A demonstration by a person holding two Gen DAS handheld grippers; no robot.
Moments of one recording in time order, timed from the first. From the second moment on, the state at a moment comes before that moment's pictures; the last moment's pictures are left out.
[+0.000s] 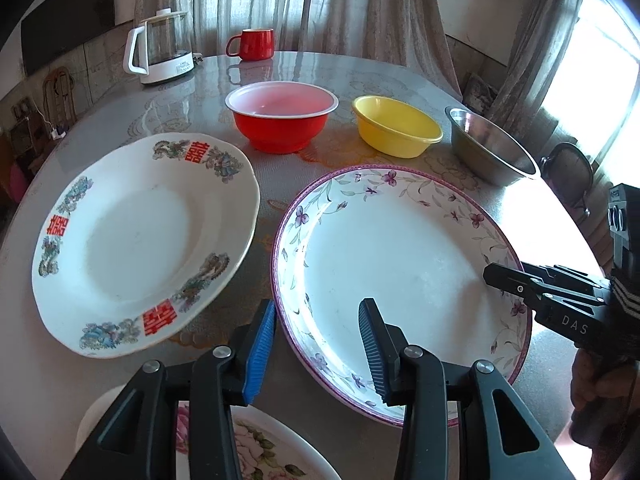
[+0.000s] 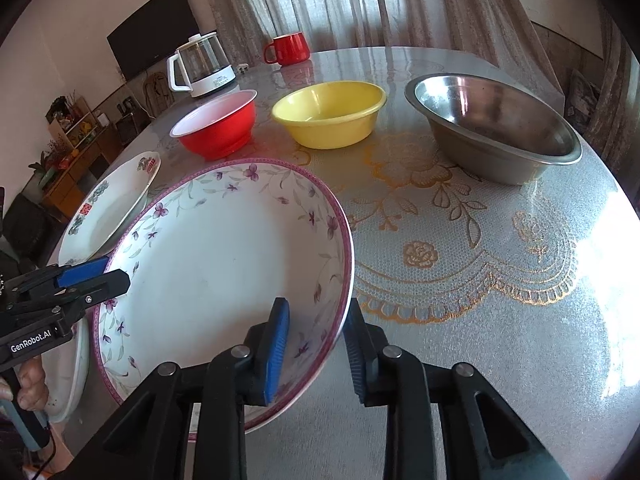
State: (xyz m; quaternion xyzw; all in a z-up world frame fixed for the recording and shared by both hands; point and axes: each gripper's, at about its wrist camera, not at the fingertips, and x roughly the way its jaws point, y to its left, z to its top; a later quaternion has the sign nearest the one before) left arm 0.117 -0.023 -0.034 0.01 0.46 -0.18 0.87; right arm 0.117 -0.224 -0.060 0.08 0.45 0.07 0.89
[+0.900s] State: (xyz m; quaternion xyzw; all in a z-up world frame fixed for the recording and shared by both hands) left arm 0.055 -0.024 -0.028 0.01 0.45 -0.22 0.86; right arm 0.060 -0.235 -0.058 0.09 0.46 0.06 0.88
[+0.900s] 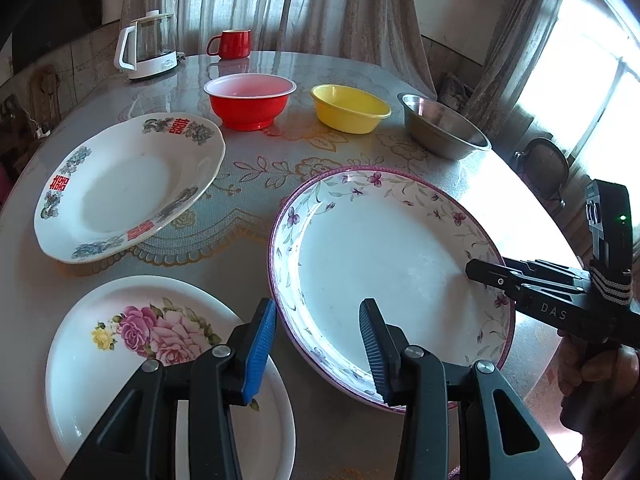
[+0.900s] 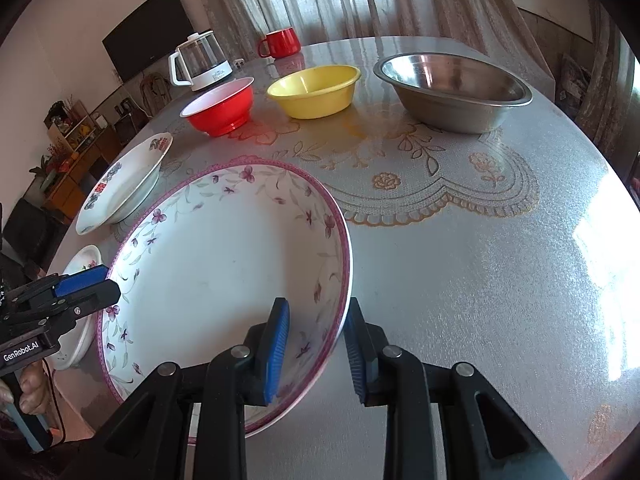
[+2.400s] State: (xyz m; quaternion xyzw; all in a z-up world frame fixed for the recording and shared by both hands) left arm 0.053 -0.034 -0.027 0.02 0.44 -0.21 0.87; right arm 0.047 -0.211 -0.057 0.02 0.46 0.02 0.89
